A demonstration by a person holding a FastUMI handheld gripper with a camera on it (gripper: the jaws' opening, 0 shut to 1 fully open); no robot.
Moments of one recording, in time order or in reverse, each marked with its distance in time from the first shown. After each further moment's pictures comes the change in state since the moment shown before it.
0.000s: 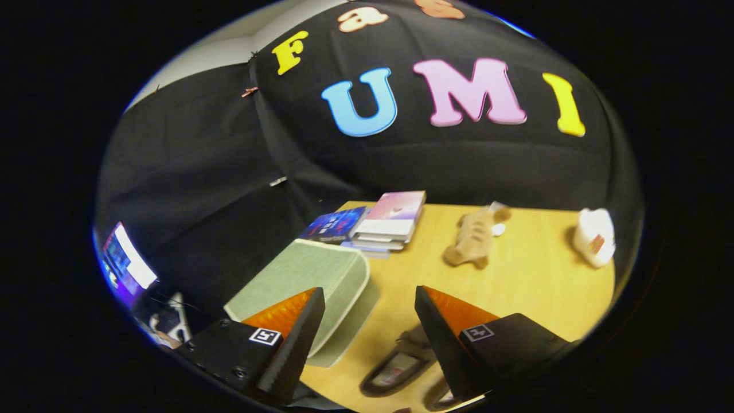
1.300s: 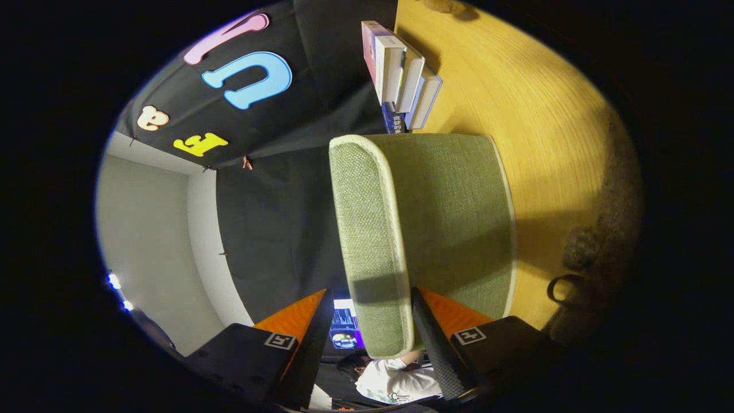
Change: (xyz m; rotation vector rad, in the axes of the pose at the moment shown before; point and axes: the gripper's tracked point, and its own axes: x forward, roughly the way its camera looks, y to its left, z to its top) arm 0.079 0.042 -0.099 1.004 0.480 0.729
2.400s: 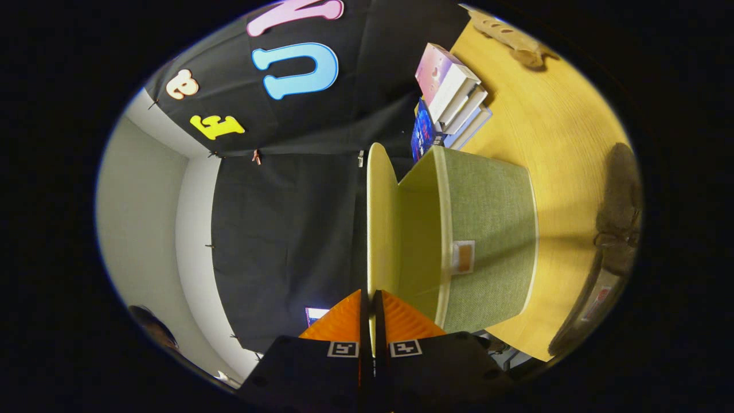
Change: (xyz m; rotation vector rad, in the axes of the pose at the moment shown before) arm 0.005 0.104 -0.026 -0.168 -0.125 -0.053
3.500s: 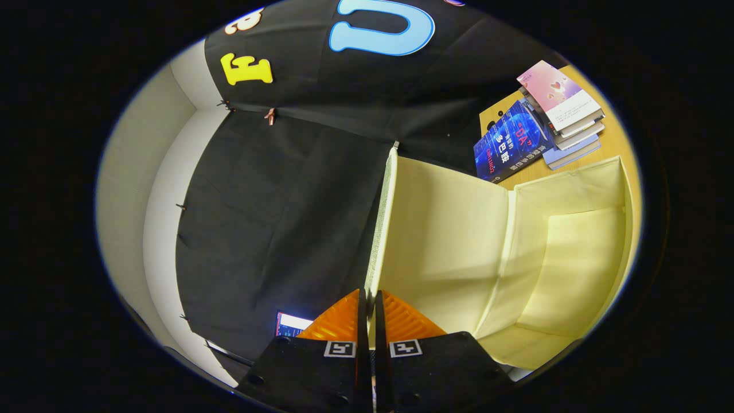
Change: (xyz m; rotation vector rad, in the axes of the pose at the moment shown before) arm 0.205 0.109 -0.045 -0.268 -0.012 -0.078
